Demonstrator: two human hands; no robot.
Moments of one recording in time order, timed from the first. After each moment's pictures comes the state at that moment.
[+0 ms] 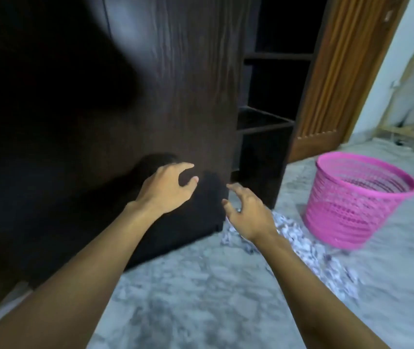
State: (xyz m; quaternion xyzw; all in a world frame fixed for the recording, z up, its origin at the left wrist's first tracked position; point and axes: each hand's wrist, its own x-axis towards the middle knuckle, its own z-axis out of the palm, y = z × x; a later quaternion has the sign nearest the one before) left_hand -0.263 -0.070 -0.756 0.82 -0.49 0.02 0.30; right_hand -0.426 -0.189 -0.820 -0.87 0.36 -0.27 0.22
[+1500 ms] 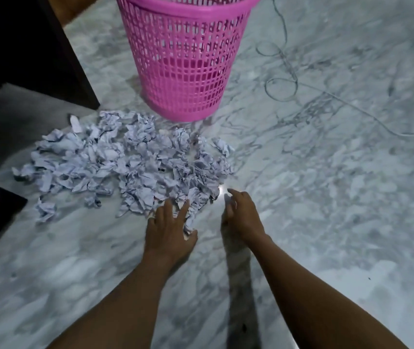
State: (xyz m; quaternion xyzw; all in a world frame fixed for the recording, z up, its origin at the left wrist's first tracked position) left_hand -0.484 -0.301 -1.162 0.64 -0.75 -0.17 -0.02; right_hand -0.678 -0.319 -1.149 -0.55 0.75 -0.20 0.30
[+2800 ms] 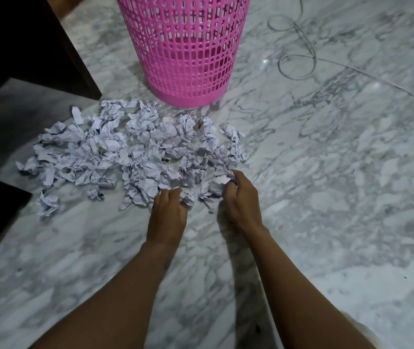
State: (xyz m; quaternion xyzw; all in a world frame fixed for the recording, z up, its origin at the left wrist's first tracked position) left_hand -0.478 -0.320 -1.175 0.67 -0.70 -0.19 0.15; right_hand -0.652 -0.330 -1.164 -0.48 0.71 -0.38 0.34
